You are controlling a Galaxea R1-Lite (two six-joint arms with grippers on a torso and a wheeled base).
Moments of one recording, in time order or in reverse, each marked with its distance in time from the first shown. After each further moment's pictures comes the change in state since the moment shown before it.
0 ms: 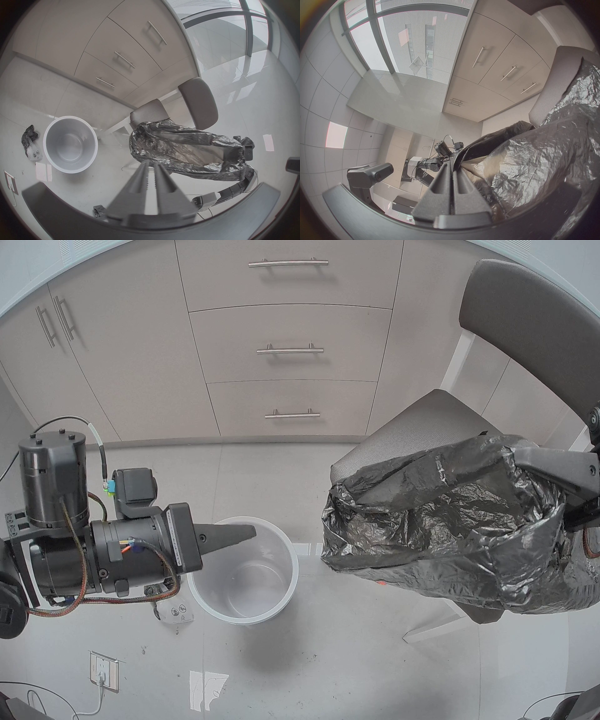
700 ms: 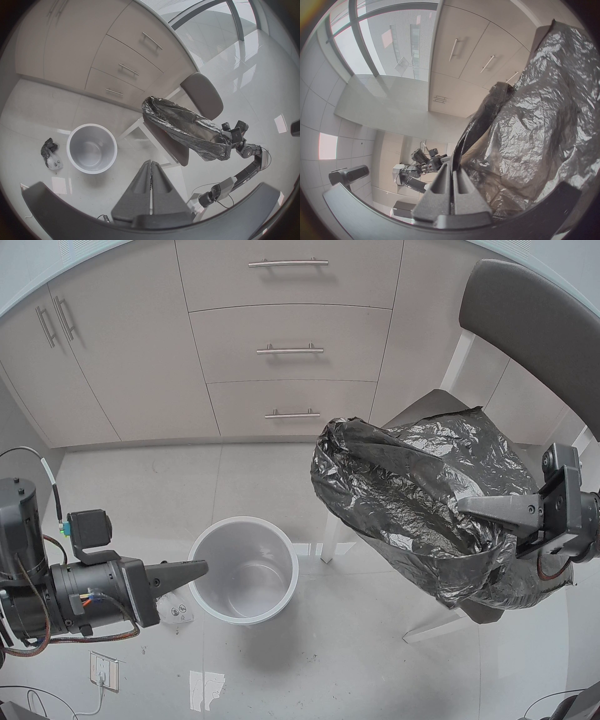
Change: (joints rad) left arm 0.008 -0.179 0.186 0.011 0.101 0.161; right arm -0.054 0.126 0.136 -0.137 0.003 0.009
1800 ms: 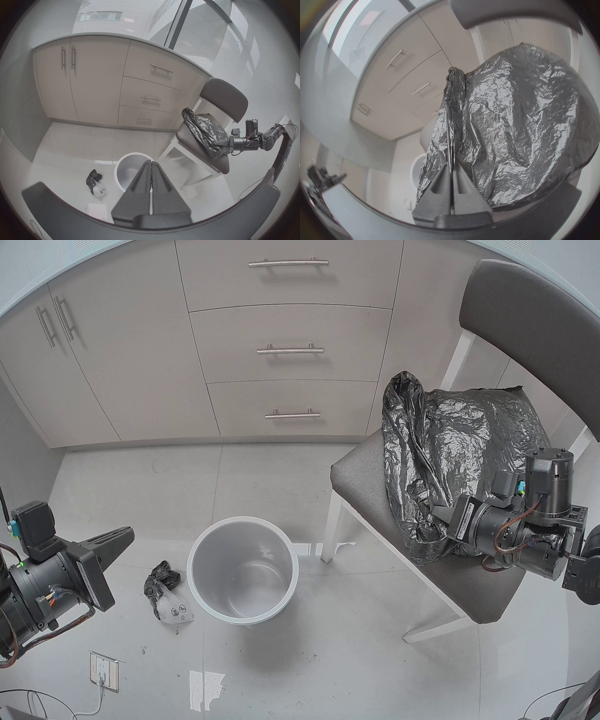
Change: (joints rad) left arm 0.028 -0.159 0.053 0.004 0.383 0.269; right arm 0.057 0.294 -0.019 -0.010 -0.870 -0.285
